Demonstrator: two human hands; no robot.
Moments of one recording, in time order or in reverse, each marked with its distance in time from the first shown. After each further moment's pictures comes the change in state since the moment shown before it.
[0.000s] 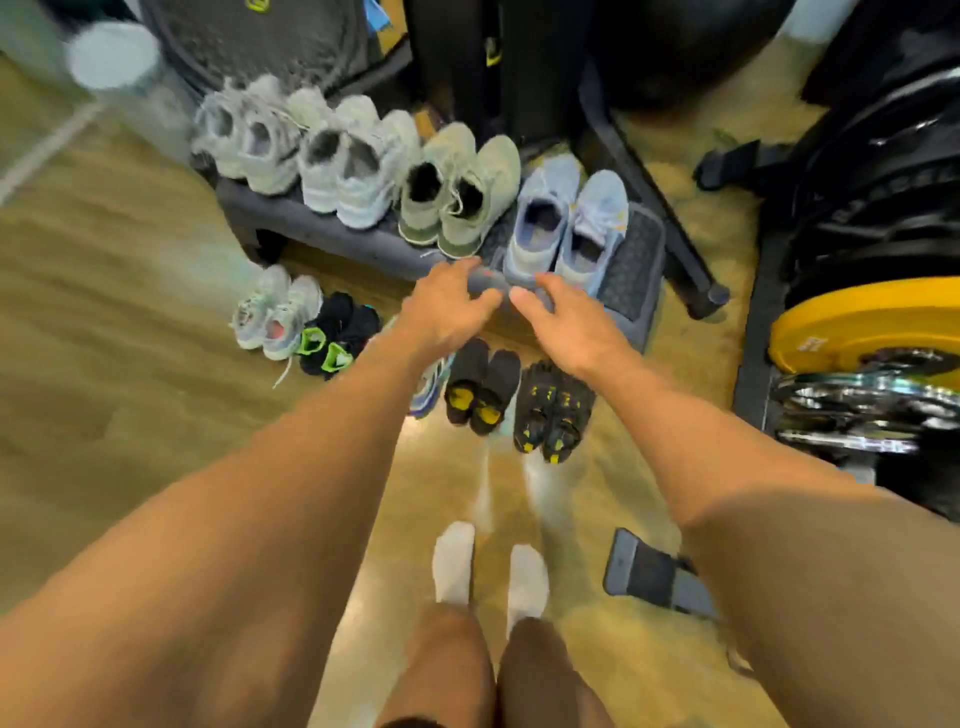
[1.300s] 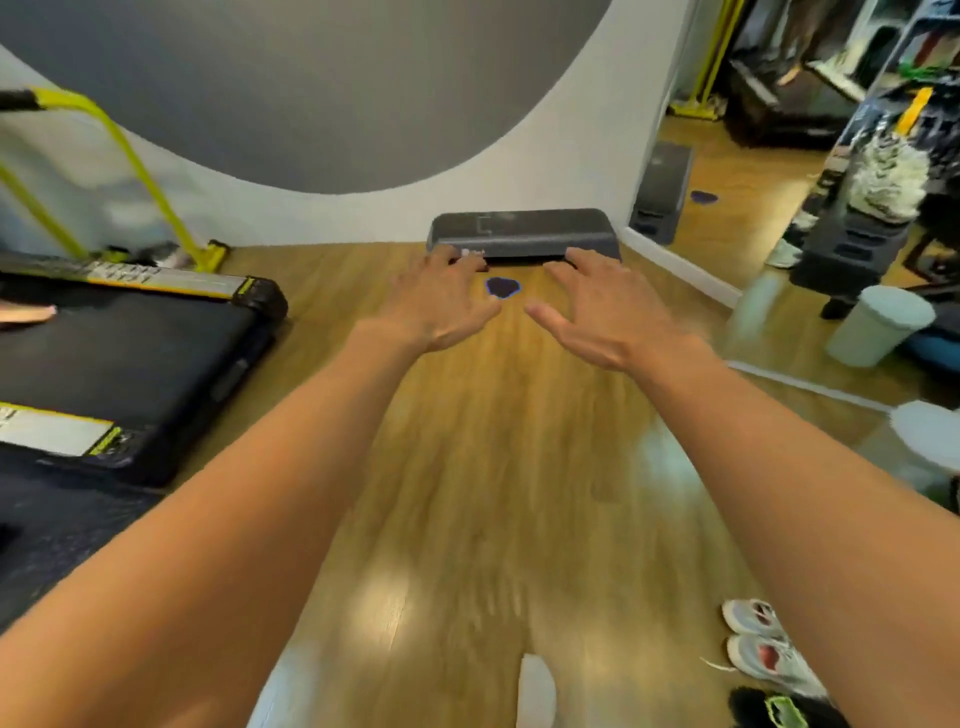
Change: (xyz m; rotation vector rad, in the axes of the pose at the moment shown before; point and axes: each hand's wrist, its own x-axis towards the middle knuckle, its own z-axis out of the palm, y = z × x) left_hand -0.661 -0.452 -0.515 0.248 0.934 -1.016; right_hand -0.333 -0.799 0.402 -0.654 -0.220 -1.740
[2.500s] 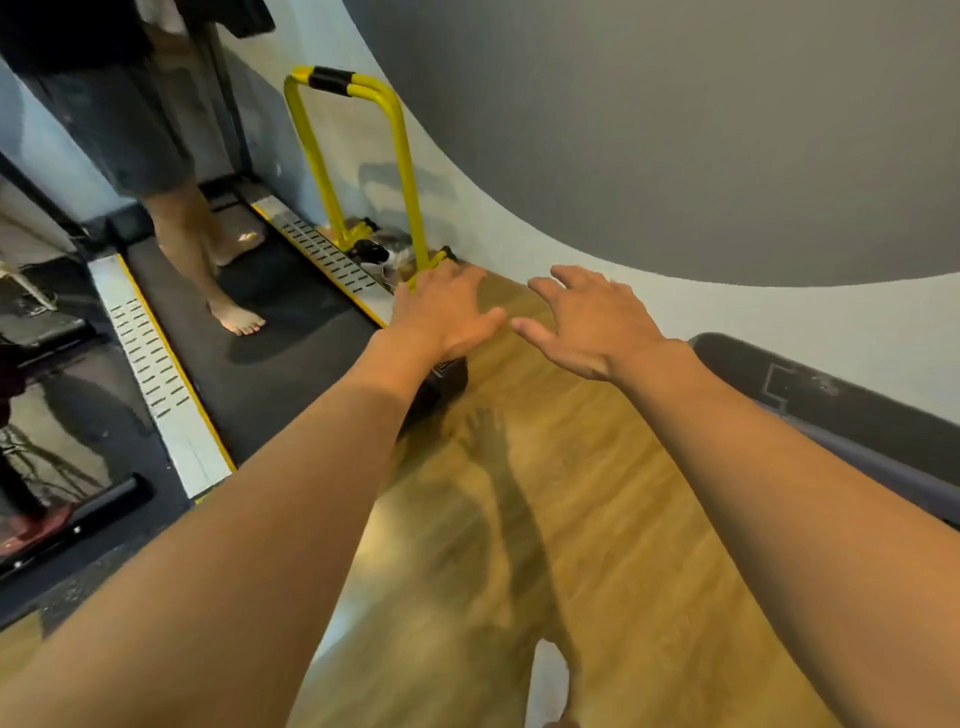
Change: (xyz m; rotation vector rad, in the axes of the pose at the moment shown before) left_hand 0.486 -0.562 -0.027 0.036 0.026 -0.710; right_hand 0.801 -0.249 0.202 0.061 -0.167 -0.665
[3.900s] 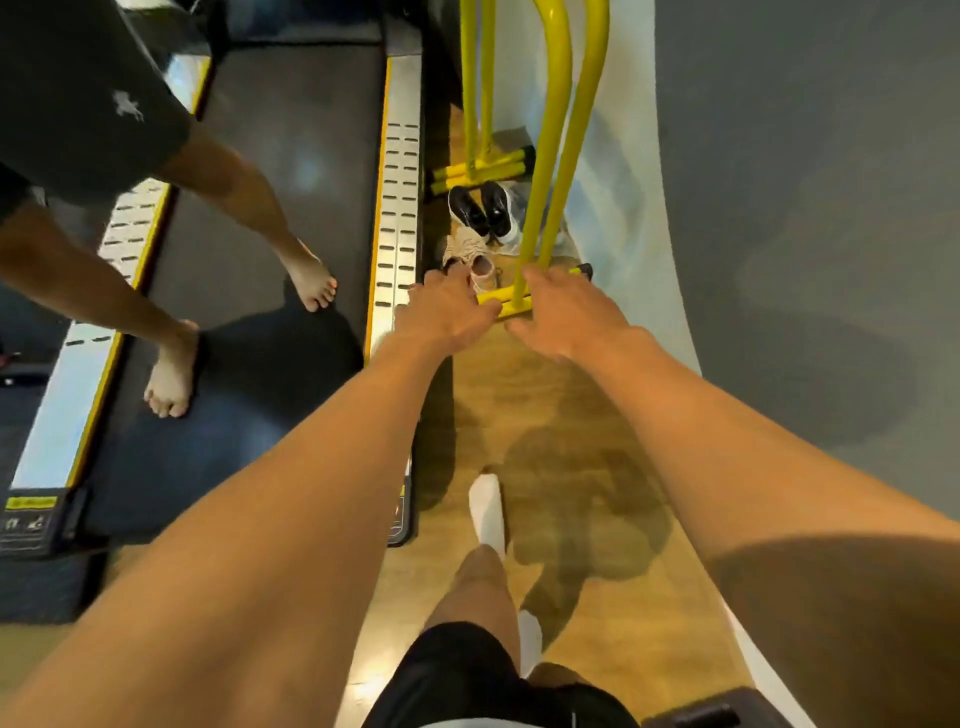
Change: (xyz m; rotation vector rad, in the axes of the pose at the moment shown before) left_hand 0.819 -0.243 0.139 -0.469 -0.065 -0.960; right_hand 0.939 0.171 0.211 0.103 -0.396 -0.593
